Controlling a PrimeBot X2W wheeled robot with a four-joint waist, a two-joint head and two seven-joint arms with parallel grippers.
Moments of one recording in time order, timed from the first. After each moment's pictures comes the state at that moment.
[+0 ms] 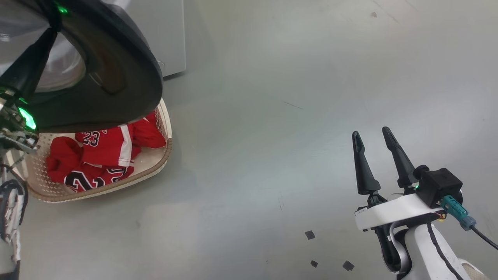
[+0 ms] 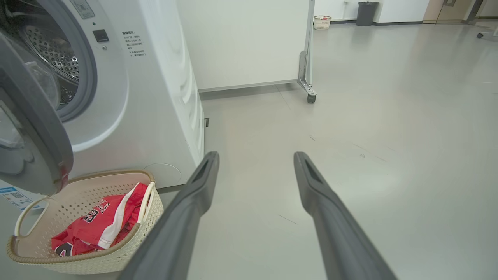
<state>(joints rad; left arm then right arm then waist) -0.58 0.29 0.04 0.17 -1.71 -0.12 0.57 -0.12 -0.05 0.20 0.10 0.32 0.02 -0.25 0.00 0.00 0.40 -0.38</state>
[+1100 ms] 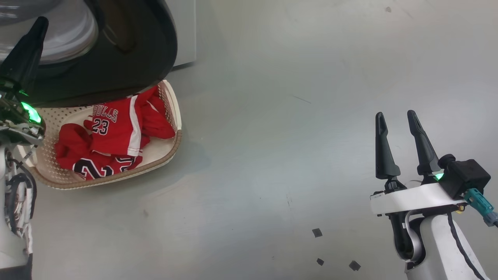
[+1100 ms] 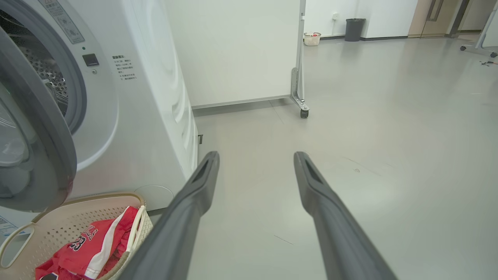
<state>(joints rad) -0.63 0.23 0.08 0.23 -1.70 -0.12 0.51 -0.14 -0.04 0.13 0.05 0.33 0.01 -0.25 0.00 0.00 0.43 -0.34</state>
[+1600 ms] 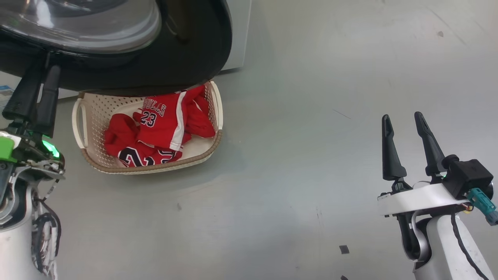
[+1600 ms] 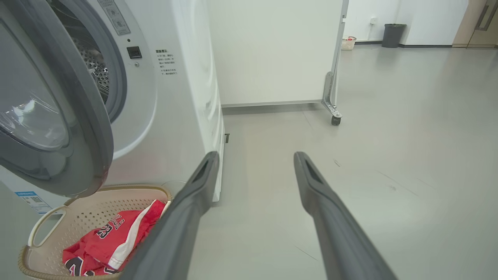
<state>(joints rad) -0.45 0.14 0.14 0.09 -1.69 -0.12 0.43 -0.14 -0.06 0.10 0.07 0.29 0.01 -0.25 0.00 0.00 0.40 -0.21</state>
